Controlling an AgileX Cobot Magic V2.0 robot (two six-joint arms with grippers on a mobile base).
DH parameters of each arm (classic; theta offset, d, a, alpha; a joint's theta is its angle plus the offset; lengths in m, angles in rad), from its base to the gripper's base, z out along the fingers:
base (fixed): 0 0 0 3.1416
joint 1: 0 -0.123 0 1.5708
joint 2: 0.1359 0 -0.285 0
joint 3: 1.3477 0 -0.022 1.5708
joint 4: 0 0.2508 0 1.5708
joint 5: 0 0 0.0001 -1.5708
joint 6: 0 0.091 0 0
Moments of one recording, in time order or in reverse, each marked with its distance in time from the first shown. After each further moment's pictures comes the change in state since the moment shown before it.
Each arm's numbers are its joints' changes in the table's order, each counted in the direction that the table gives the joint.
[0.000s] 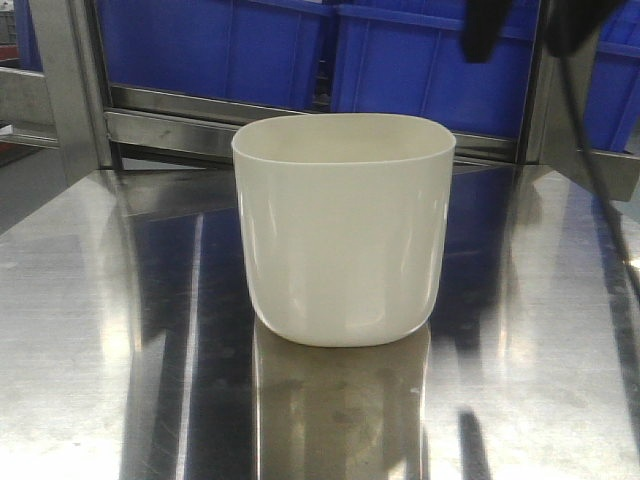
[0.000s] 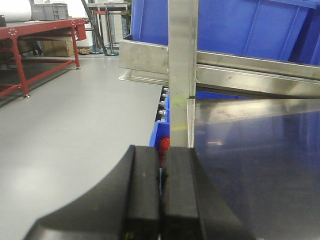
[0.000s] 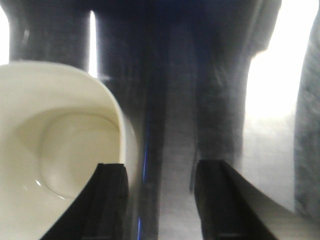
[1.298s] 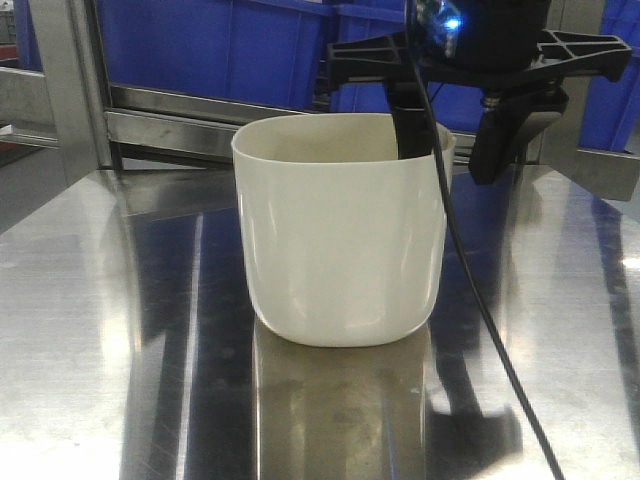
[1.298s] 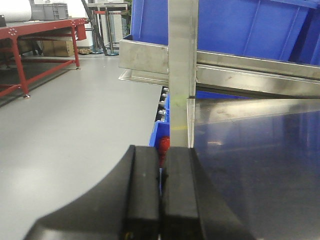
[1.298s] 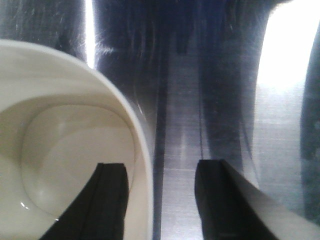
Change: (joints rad) left arm 0.000 0.000 0.000 0.000 0.000 0.000; right arm 0.035 0.180 0.058 0.091 0.125 0.002
